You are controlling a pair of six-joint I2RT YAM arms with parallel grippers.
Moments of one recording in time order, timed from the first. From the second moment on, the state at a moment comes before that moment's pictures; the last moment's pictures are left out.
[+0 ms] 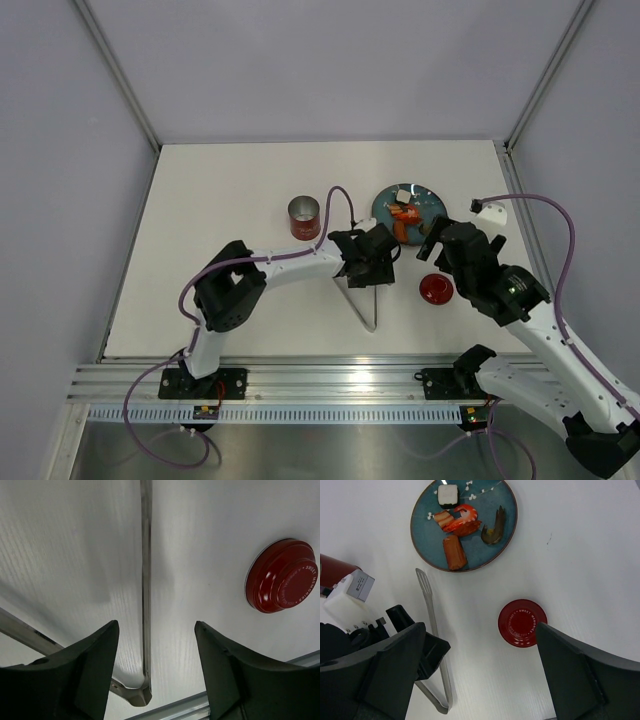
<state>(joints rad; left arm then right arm) -1.03 2.02 1.52 -0.58 -0.13 -1.05 0.61 0.83 0.96 -0.82 0.62 0.70</state>
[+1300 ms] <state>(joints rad) -0.60 1.09 1.07 -0.70 -0.23 -0.68 0.89 1.37 0.77 -0.38 0.33 0.60</state>
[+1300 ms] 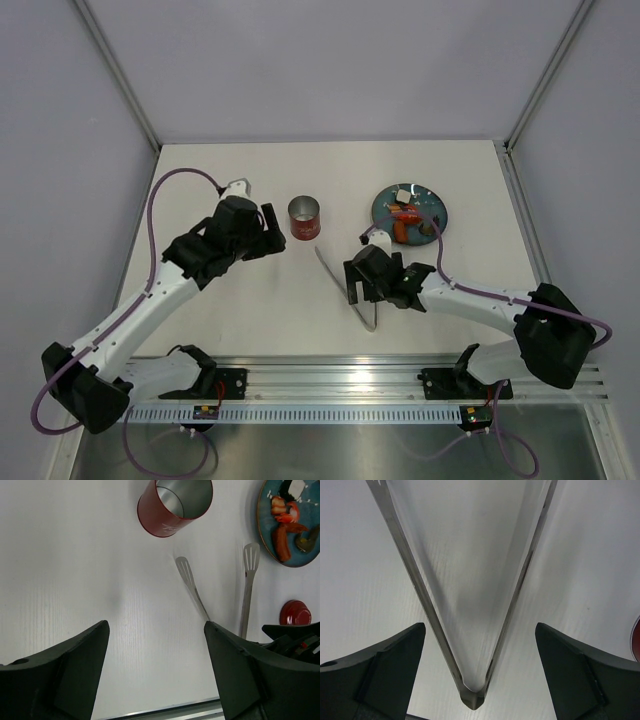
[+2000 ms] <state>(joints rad) -0.60 1.09 1.01 -0.70 -0.23 -0.68 0.92 1.49 0.73 -0.27 0.27 0.51</state>
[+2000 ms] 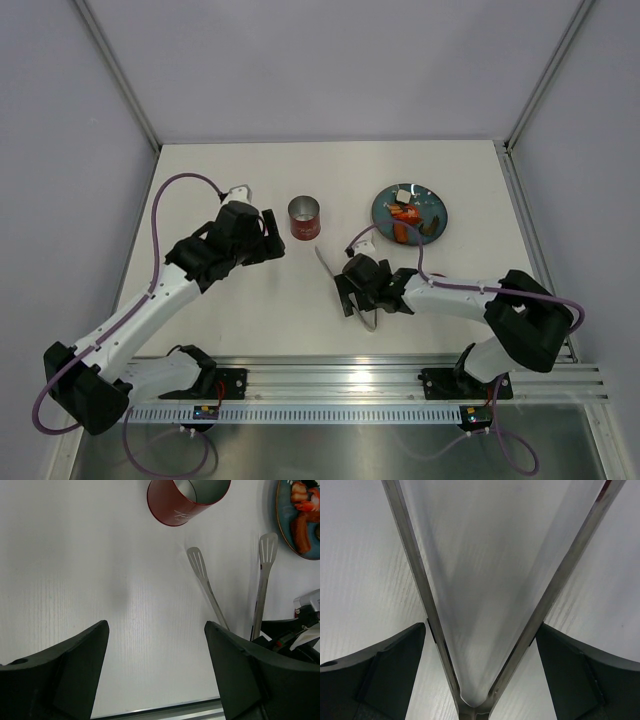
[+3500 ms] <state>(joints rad) -0.60 1.07 0.97 -0.70 -0.24 -0.68 1.00 1.61 0.82 -0.22 0.37 0.54</state>
